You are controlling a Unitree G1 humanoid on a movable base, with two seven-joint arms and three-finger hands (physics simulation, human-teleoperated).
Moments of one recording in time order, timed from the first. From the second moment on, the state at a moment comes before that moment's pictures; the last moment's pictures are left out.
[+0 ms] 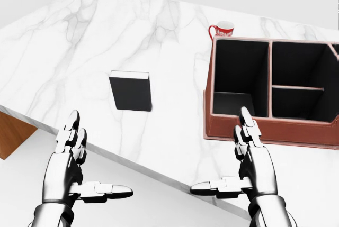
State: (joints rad) left arm 0.00 0.02 0.04 0.01 -0.01 0.00 -0.04; right arm -0.01 -0.02 -0.04 0.02 0.04 0.03 0.05
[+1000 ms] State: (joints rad) left arm 0.00 0.02 0.04 0.01 -0.01 0.01 -0.04; right arm -0.01 -0.02 -0.04 0.01 0.02 0.02 0.05
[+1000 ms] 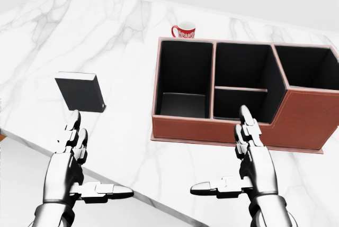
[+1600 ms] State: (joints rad) left arm -0.01 0.02 0.04 0.03 -0.02 0.01 -0.03; right arm -0.01 -0.02 -0.04 0.02 0.03 0.02 0.05
